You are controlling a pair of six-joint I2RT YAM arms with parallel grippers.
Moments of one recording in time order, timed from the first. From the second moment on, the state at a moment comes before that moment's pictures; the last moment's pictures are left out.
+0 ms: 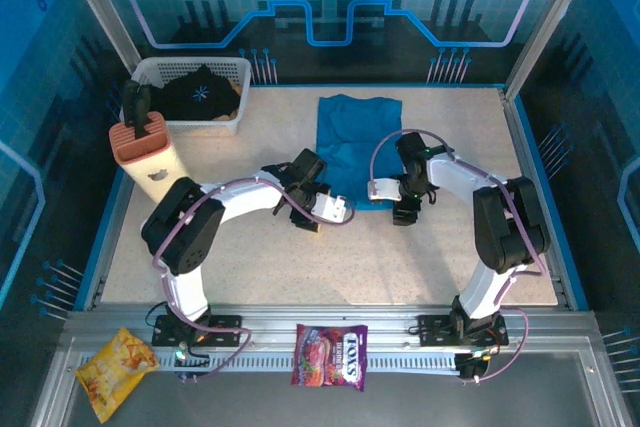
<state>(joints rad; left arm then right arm) -0.61 1.85 1.15 -0.44 0.18 1.20 0.29 1.76 1.12 -0.79 -0.16 -1.23</state>
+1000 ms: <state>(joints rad) -0.59 2.04 1.39 -0.61 0.15 1.23 0.29 1.94 1.28 -0.78 -0.13 -1.24</state>
